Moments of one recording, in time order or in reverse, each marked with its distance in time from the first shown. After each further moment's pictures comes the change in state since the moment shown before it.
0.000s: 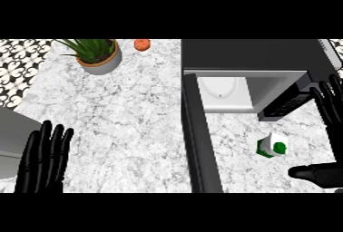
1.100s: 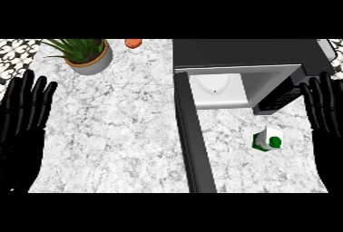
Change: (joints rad) left arm -0.355 0.099 0.345 0.194 0.200 -0.206 -0.028; right arm 0.007 0.101 0.231 -0.253 0.314 -0.233 0.008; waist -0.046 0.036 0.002
